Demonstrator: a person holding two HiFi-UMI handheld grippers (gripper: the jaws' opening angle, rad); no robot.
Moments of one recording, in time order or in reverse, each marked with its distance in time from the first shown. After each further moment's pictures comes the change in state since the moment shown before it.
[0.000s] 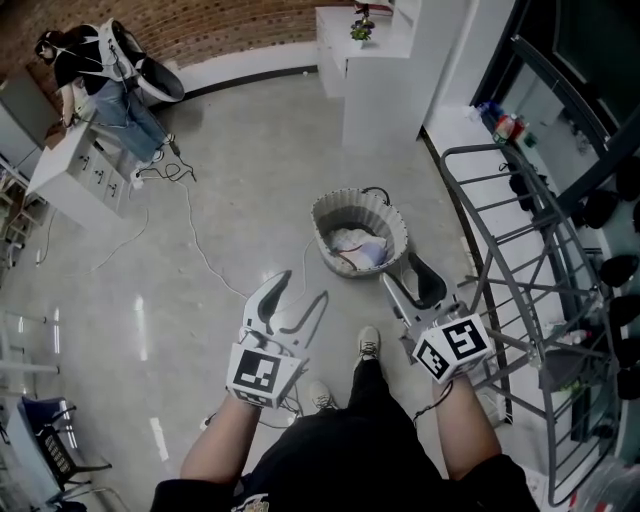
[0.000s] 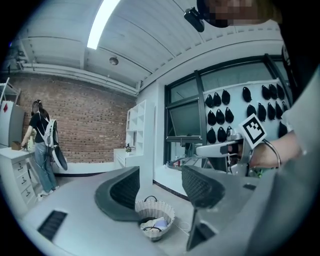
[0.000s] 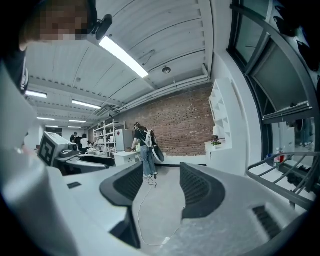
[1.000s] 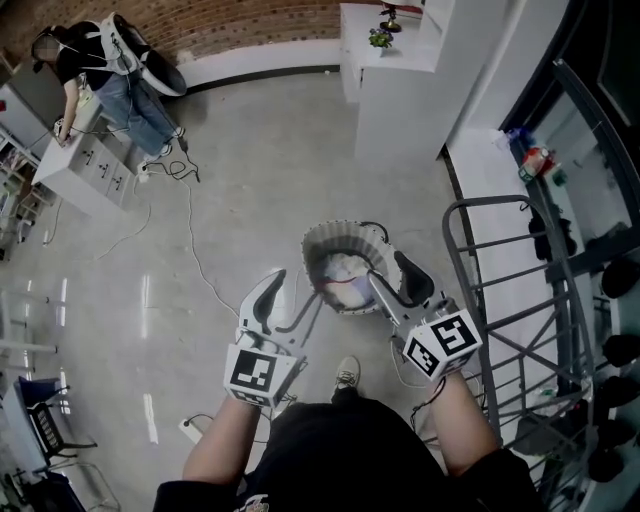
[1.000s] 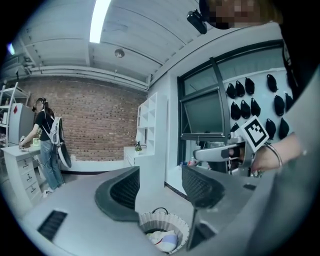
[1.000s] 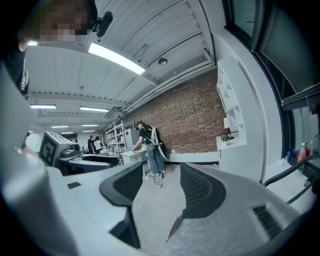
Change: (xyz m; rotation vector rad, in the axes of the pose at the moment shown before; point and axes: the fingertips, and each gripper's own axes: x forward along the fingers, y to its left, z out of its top) left arm 0.209 0.041 0.008 -0.030 0.031 0.161; right arm 0.136 -0.178 0.006 0.049 0.041 0.185
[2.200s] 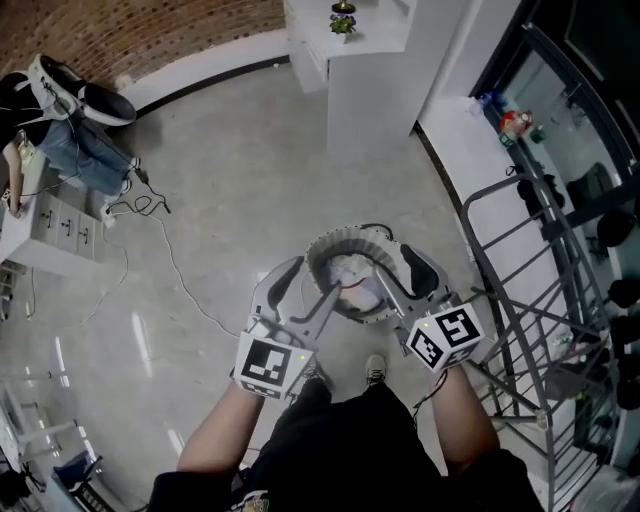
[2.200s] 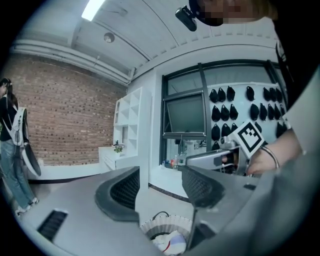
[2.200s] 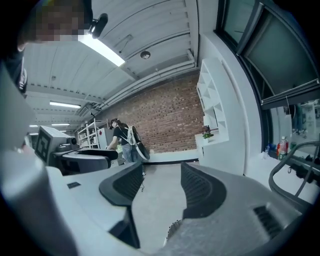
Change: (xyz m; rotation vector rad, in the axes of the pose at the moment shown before) left arm 0.091 0.118 0.007 0.037 0.020 -0.348; right arm 0.134 -0.019 -0.004 0.068 0.017 -0.291
